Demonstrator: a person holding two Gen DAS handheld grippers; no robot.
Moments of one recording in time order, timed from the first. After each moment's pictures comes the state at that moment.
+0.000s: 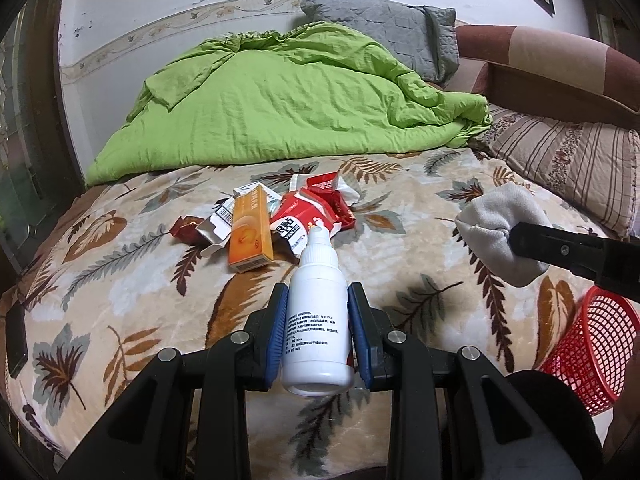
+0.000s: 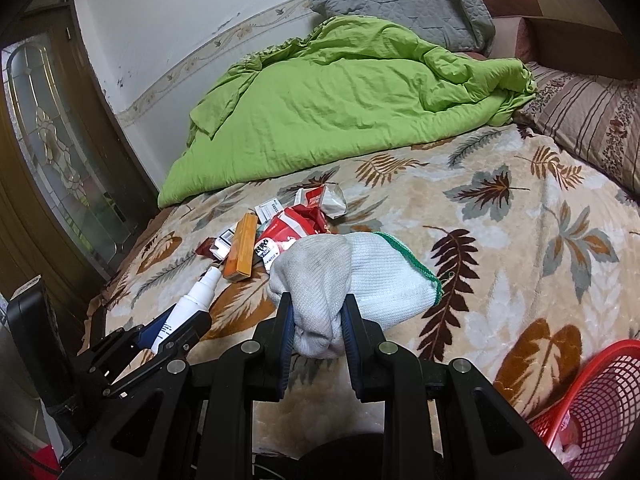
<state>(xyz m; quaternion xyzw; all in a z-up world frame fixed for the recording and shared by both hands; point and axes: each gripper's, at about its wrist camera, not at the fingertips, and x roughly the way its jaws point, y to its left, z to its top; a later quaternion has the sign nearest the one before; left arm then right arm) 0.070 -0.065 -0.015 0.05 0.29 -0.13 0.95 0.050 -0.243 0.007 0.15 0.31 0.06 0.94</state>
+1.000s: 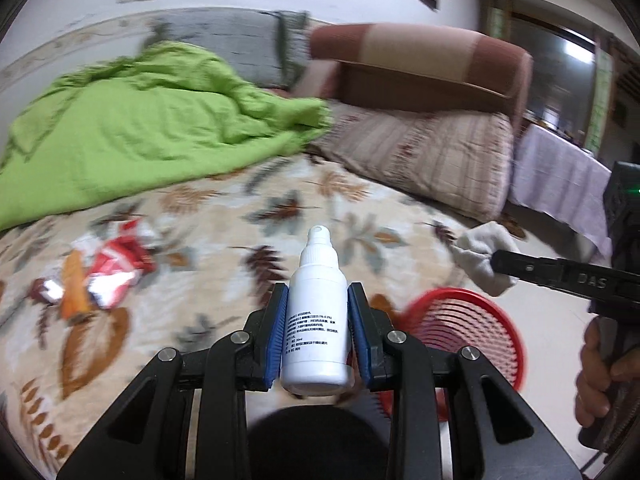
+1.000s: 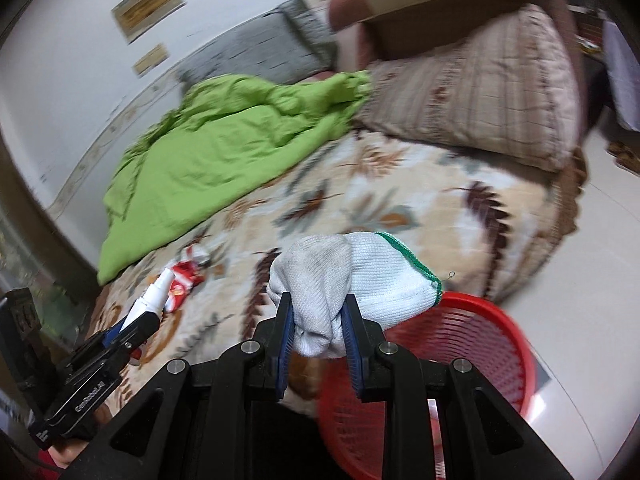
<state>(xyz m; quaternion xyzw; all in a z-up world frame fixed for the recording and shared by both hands) 0.007 -0.207 0.042 0.05 0.29 -0.38 0.88 -0.099 -0.423 0.036 0.26 0.28 -0.11 0.92</state>
